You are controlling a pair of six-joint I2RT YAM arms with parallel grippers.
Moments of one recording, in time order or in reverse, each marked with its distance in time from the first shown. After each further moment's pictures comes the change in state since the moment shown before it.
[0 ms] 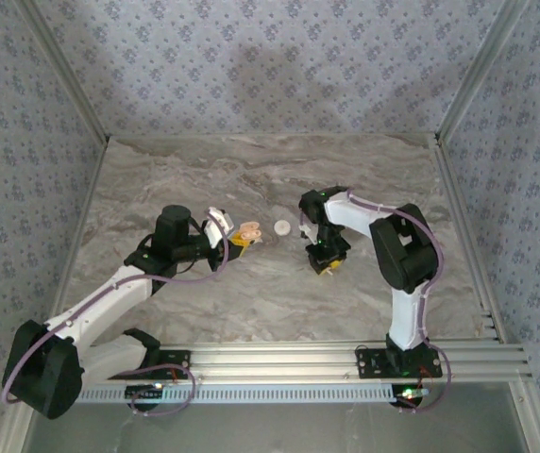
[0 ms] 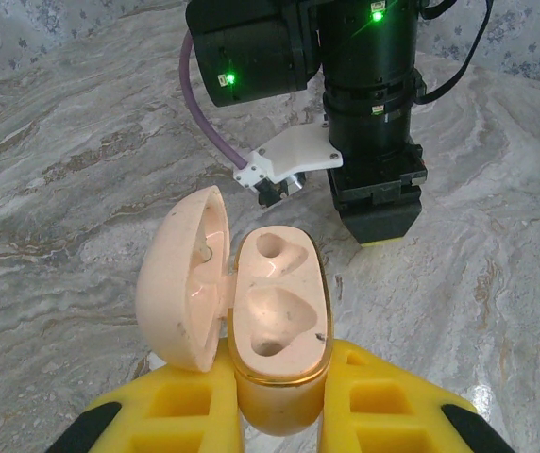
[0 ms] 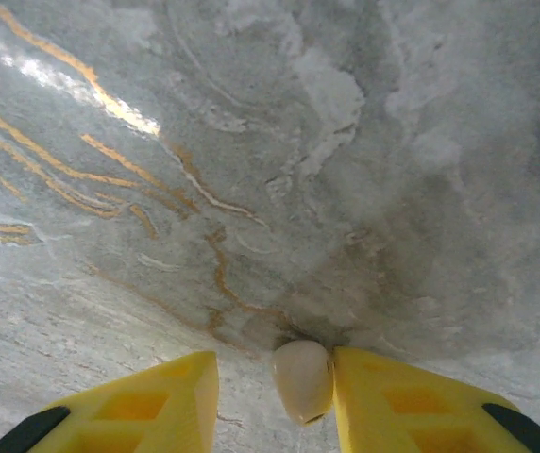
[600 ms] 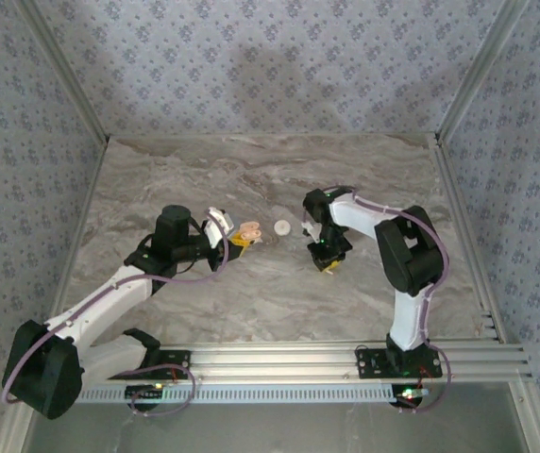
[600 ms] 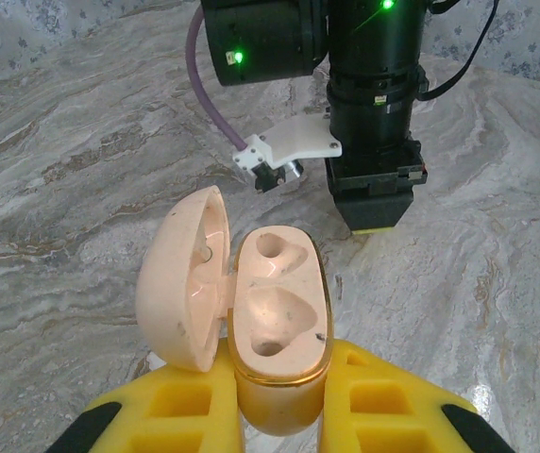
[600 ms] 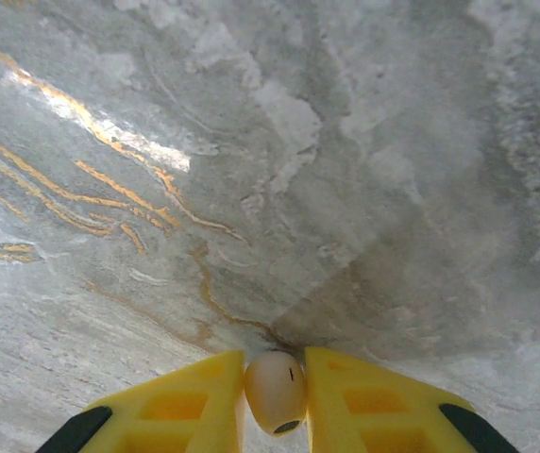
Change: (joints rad) left arm 0.000 0.002 0.000 0.001 0.000 0.000; right arm -0.031 -0.056 -0.059 0.084 -0.024 0.021
